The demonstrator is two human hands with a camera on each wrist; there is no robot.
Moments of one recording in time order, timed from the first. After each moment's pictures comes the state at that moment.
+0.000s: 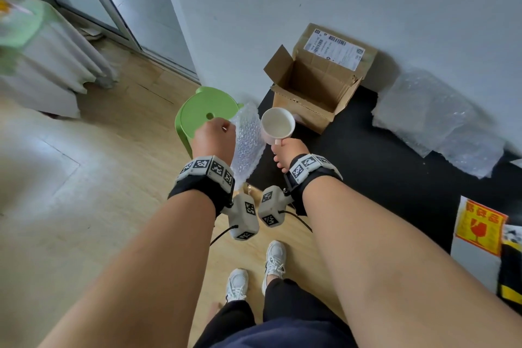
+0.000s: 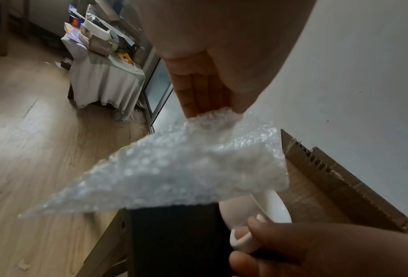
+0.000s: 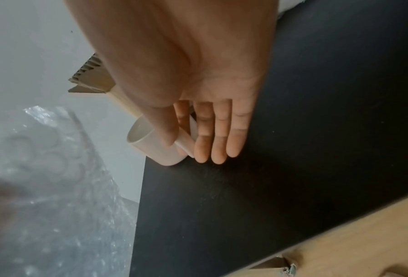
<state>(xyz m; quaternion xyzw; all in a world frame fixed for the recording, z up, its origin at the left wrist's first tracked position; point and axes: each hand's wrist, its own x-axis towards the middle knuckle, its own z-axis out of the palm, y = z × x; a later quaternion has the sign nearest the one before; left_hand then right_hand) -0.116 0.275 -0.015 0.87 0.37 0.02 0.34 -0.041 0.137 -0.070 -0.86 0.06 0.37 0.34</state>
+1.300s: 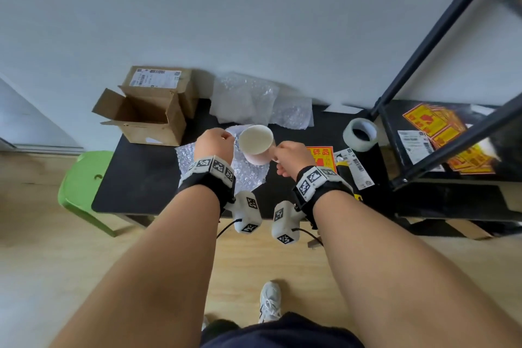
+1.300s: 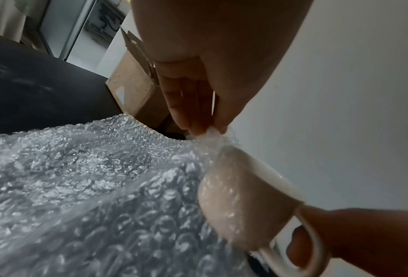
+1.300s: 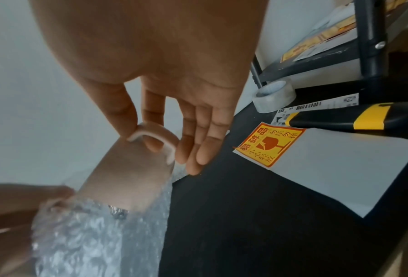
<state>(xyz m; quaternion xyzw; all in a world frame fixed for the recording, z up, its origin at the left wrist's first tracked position) -0.085 -0.029 0.032 0.92 0.14 -0.02 0.36 -0.115 -0.198 0.033 -0.85 0.18 0.15 0.47</state>
